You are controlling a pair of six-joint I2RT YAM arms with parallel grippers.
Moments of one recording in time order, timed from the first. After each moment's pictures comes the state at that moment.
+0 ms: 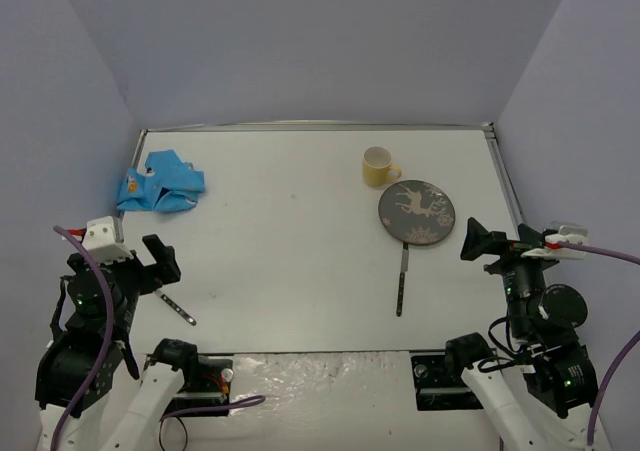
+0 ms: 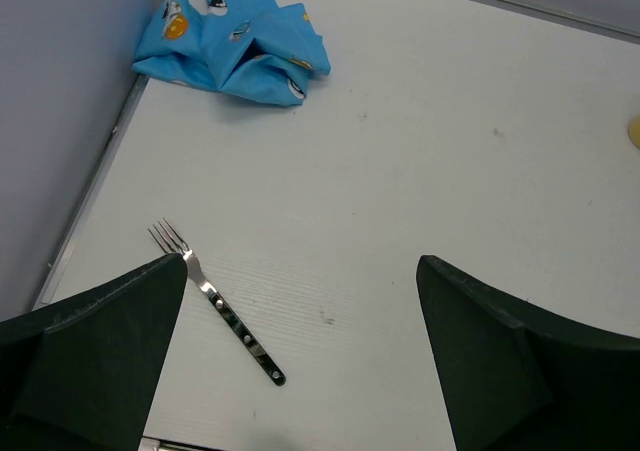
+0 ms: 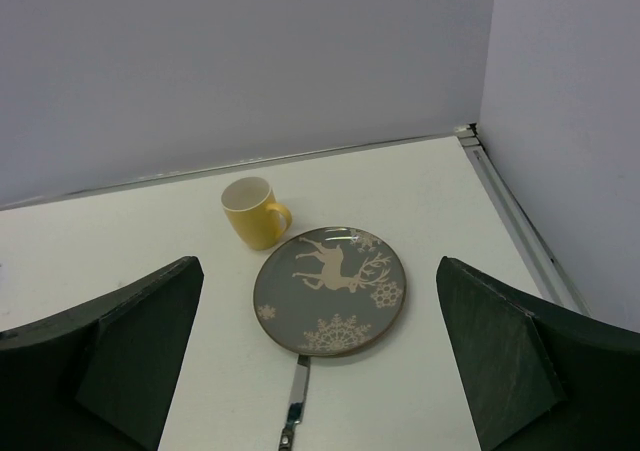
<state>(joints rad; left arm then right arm) -0.20 0.42 1.05 -0.98 -0.32 -0.26 0.28 0.28 0.86 -0.50 0.33 0.15</state>
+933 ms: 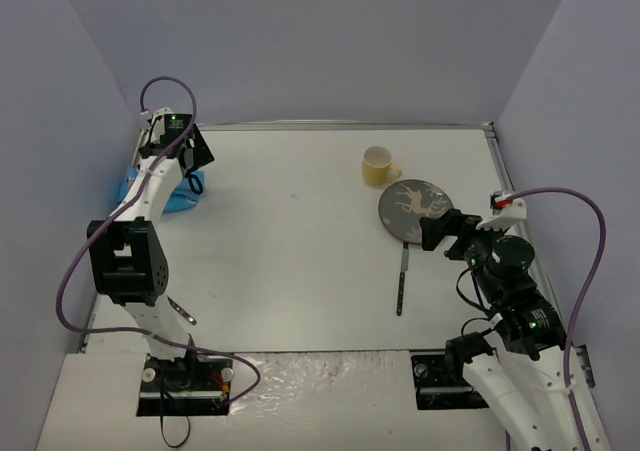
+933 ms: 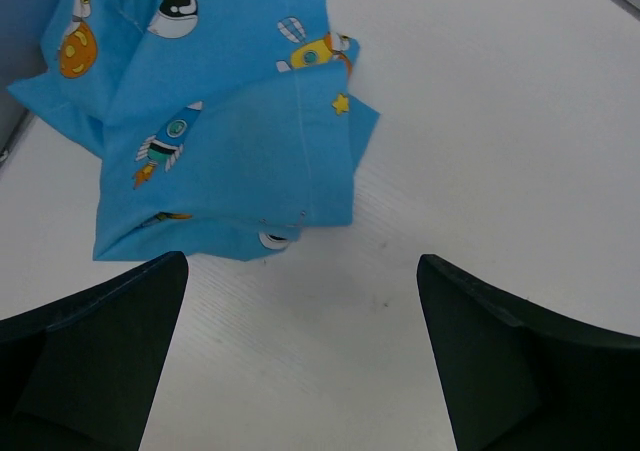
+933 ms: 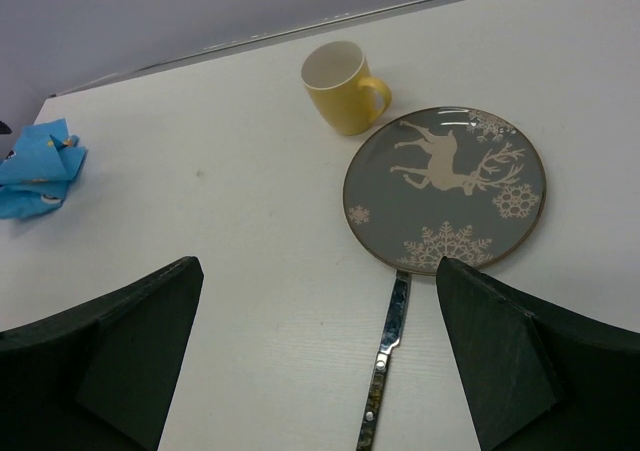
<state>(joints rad) -0.02 1.78 1.53 -0.54 -0.37 -0.46 0.29 0.49 0.76 -0.48 0.10 0.37</state>
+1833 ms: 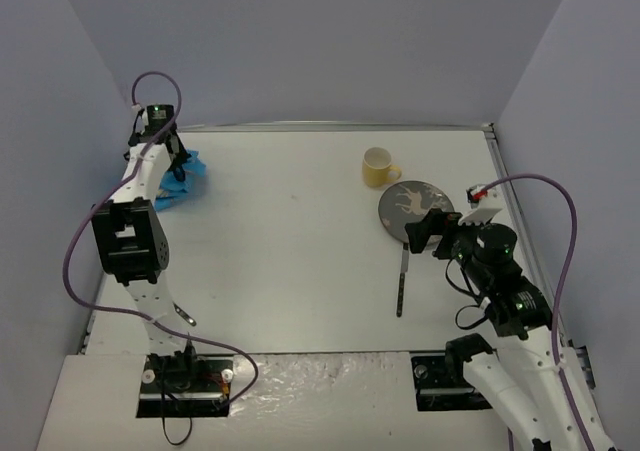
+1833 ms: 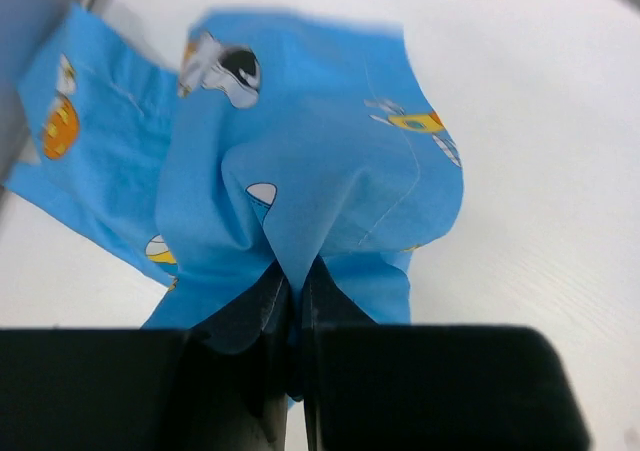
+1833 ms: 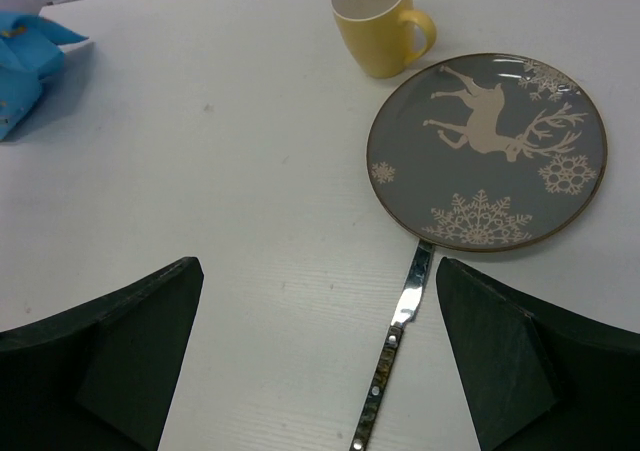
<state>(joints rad) 0.09 2.00 1.76 -0.60 -0.22 -0.37 0.29 0.58 0.73 -0.46 -0.01 0.34</state>
